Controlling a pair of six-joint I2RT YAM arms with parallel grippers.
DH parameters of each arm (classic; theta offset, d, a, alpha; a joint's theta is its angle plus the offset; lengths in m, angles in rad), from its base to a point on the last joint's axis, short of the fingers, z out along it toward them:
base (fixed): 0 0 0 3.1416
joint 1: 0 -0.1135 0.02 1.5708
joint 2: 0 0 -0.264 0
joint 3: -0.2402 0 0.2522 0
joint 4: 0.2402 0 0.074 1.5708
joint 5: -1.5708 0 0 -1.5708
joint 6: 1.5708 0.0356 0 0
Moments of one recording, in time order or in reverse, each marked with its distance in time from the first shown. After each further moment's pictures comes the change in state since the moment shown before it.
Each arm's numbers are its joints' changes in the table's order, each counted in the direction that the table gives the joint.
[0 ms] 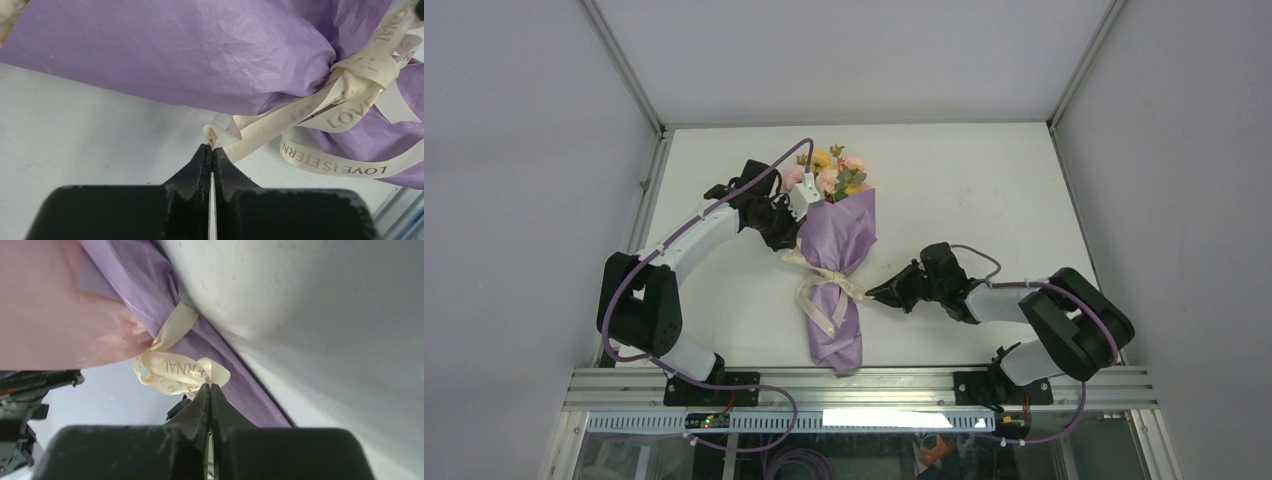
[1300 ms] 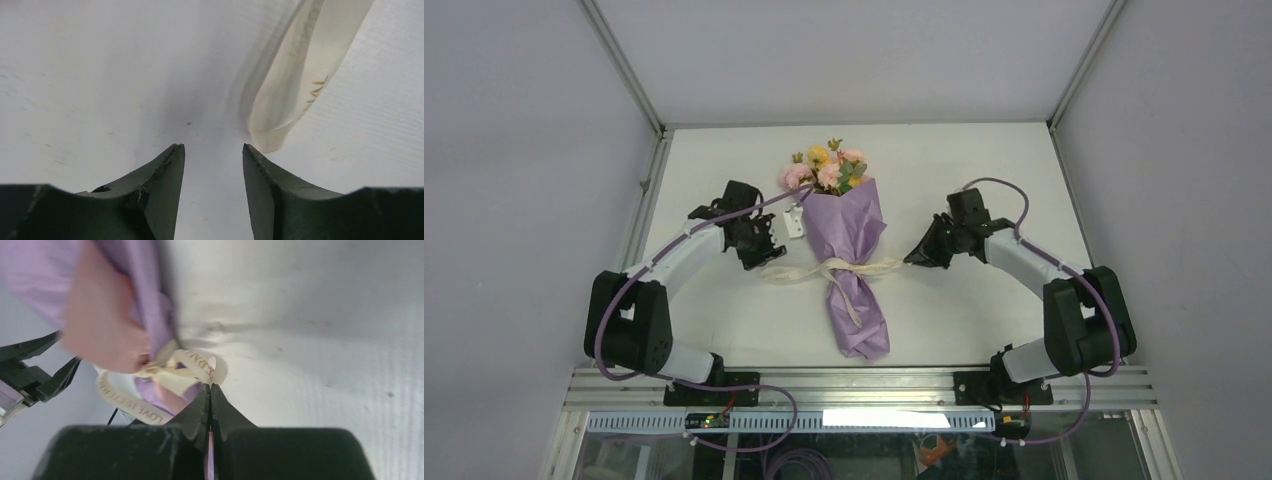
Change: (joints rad) left arm -0.101 -0.105 0.229 -0.053 0.203 0.394; right arm 0.341 -0.027 -0.431 0.857 -0.026 -0.798
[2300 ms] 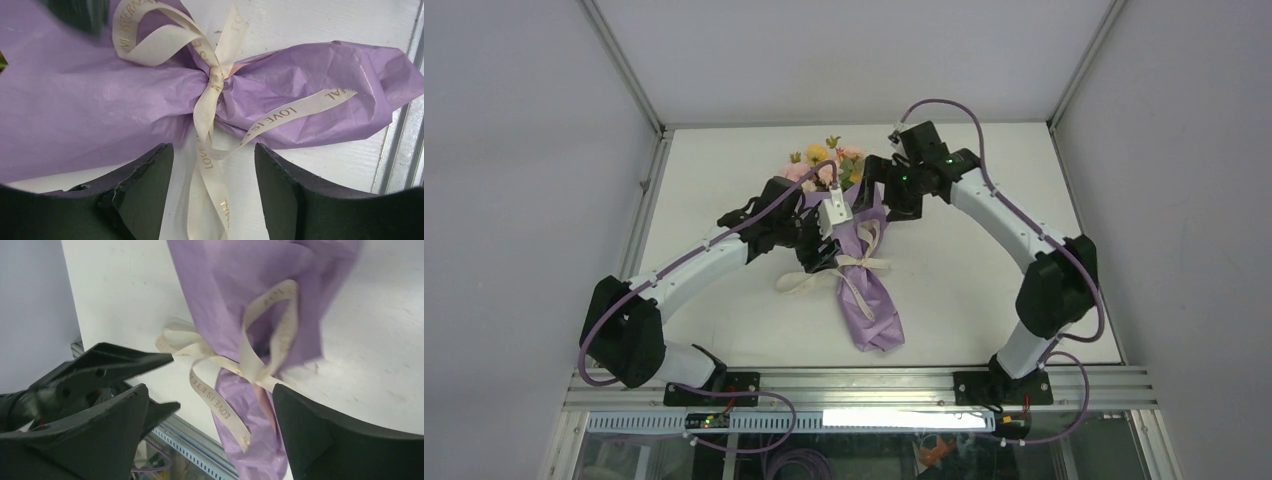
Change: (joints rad) left arm 0.322 -0.045 -0.116 -0.209 -0.325 -0.457; right arm -0.232 0.307 -0.759 0.336 -0.027 -0.295
